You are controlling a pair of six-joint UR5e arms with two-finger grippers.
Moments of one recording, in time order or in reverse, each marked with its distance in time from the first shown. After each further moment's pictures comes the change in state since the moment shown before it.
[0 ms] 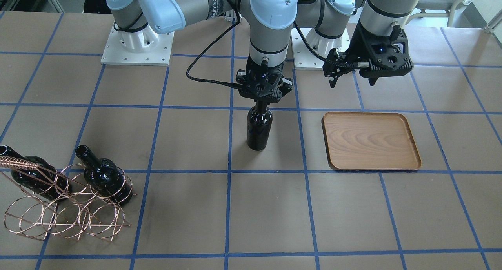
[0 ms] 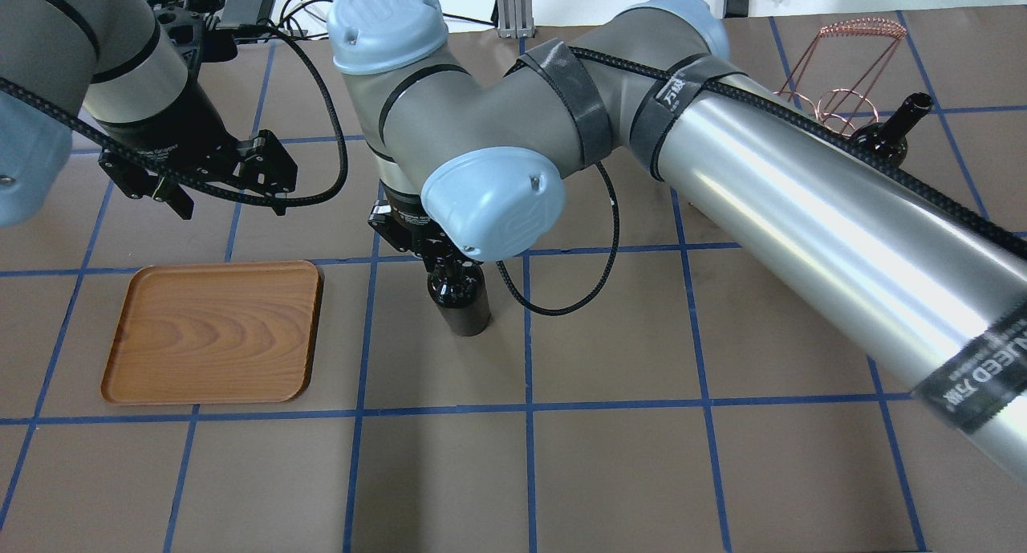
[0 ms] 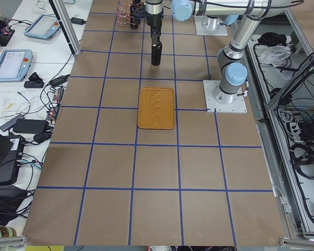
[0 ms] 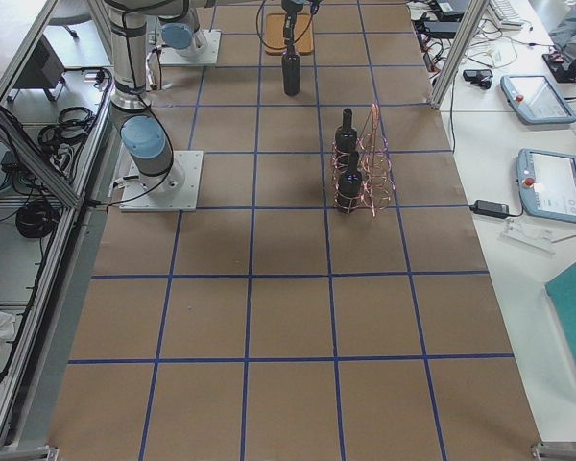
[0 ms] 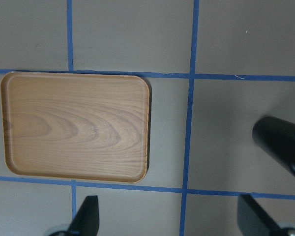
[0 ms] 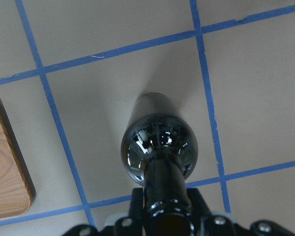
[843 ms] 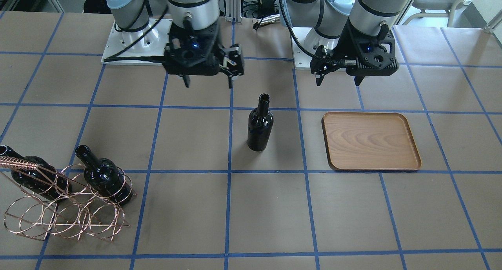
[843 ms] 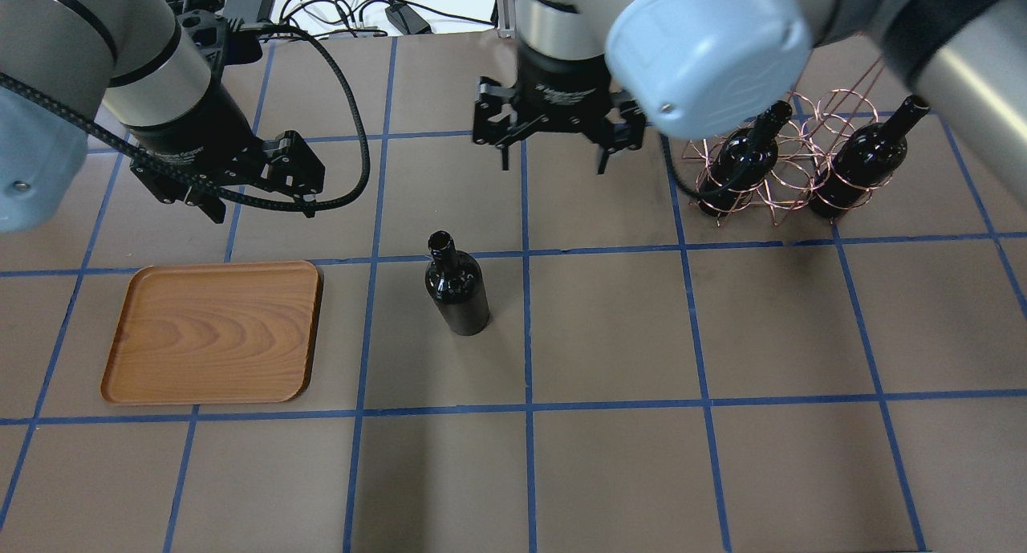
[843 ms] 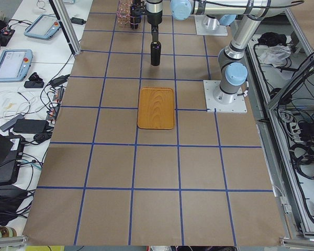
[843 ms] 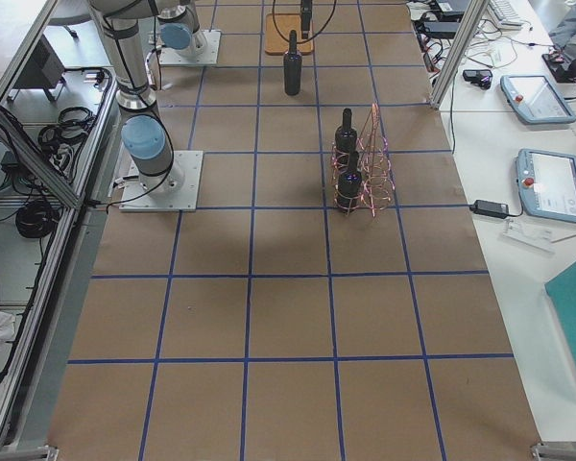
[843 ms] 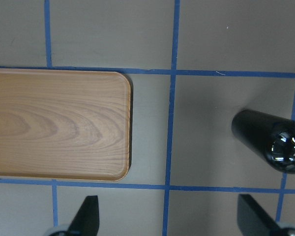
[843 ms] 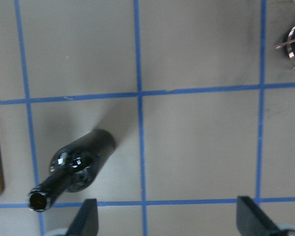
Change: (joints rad) left arm -0.055 -0.003 0.005 -0.007 -0.081 -0.029; right arm -0.281 -0.210 -0.036 0.166 -0.044 -0.485
